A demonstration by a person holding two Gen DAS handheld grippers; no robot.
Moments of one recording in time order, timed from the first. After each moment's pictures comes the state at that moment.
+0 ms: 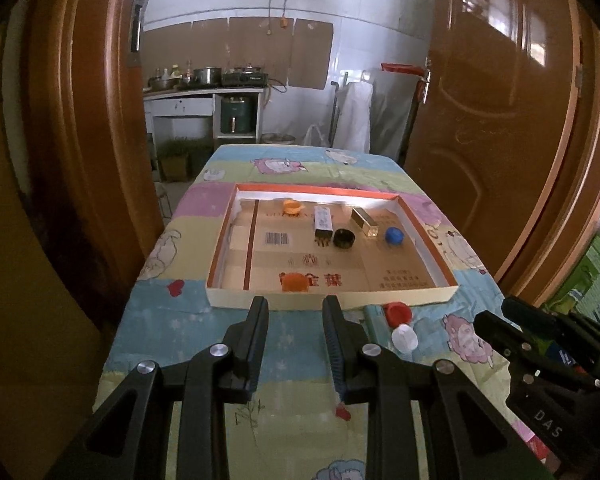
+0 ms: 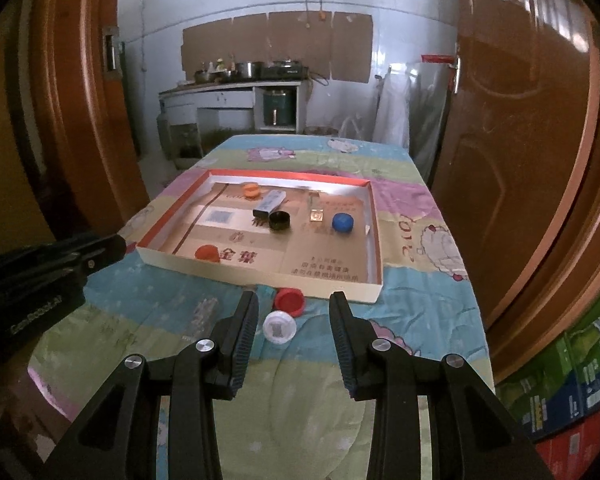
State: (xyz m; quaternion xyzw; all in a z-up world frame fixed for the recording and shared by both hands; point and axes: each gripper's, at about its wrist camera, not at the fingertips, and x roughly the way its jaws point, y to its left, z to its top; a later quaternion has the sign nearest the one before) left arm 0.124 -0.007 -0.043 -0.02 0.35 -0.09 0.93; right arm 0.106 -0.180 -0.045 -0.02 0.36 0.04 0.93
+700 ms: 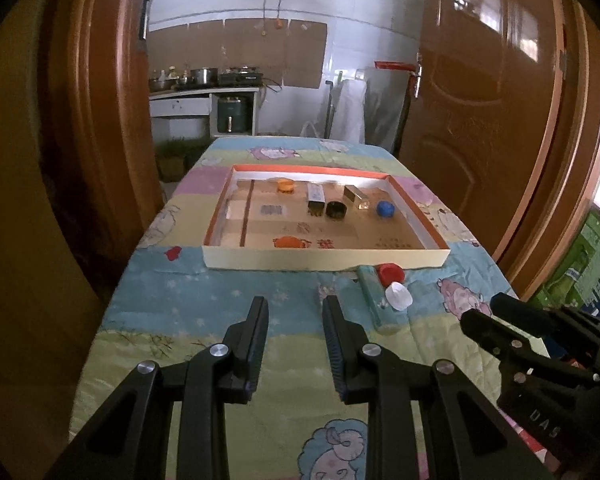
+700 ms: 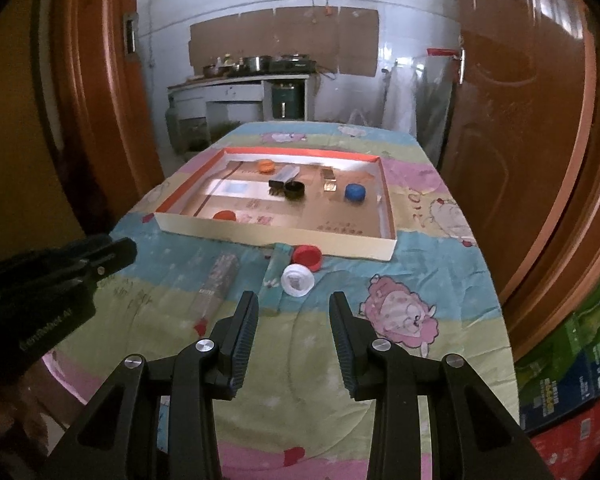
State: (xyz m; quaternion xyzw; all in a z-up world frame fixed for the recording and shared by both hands) left arm 0.087 -0.011 -0.069 -0.02 0.34 -0.09 0.94; right arm 0.073 -0.173 -0.070 -0.01 0.36 0.06 0.93
